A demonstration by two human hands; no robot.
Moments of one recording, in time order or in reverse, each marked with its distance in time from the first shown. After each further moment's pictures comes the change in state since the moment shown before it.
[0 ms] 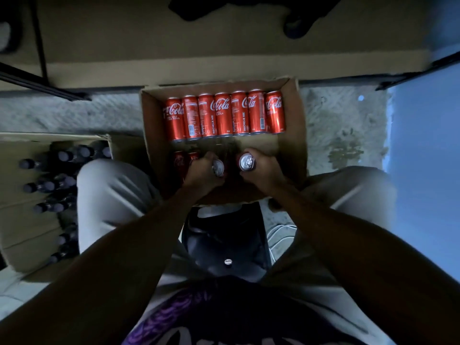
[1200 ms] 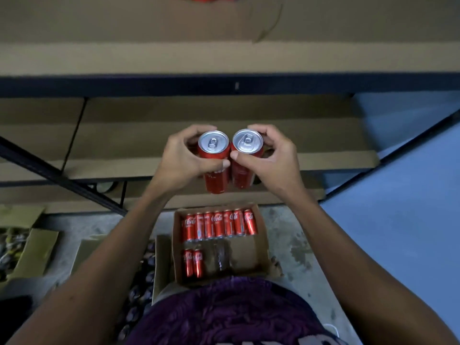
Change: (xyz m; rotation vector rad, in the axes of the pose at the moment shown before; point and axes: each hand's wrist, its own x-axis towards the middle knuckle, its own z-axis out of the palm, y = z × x) left_hand -0.306 0.326 -0.378 -0.613 0.404 0.700; right_hand -0.279 -0.371 -0.355 0.479 0.554 -0.607
